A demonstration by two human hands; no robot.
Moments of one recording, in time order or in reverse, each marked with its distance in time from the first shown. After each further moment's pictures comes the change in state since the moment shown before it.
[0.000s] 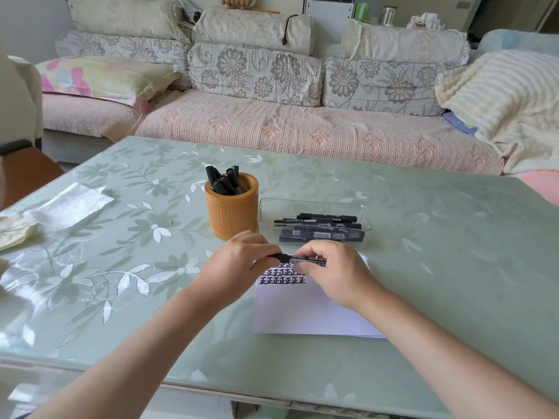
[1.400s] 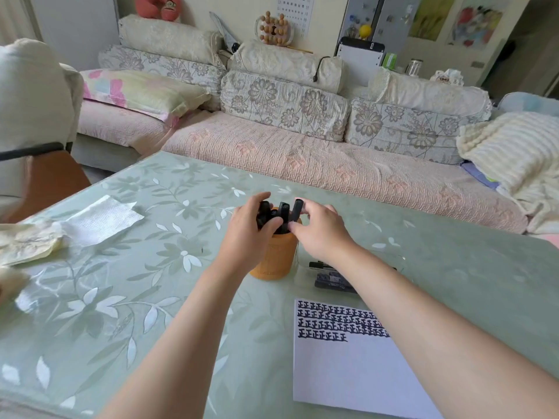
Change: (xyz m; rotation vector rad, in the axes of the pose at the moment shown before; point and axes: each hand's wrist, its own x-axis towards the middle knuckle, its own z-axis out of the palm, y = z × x) left_hand 0.064 -0.080 -0.039 -0.333 0.404 -0.516; right_hand 0.147 -0.092 0.020 -0.179 0.092 0.023
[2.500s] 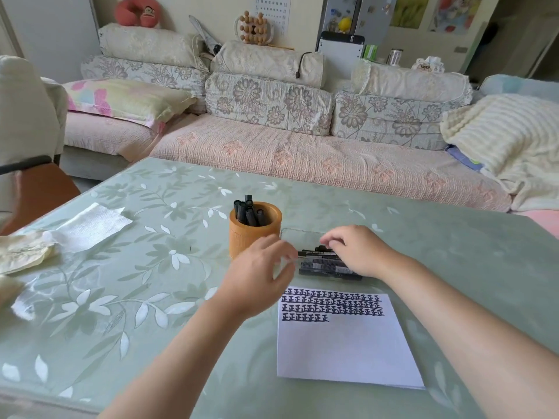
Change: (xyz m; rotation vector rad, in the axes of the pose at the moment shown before) left_hand -0.073 0.026 0.014 0.259 -0.249 0.431; right_hand -0.044 0.098 -0.047 -0.152 -0.229 0.000
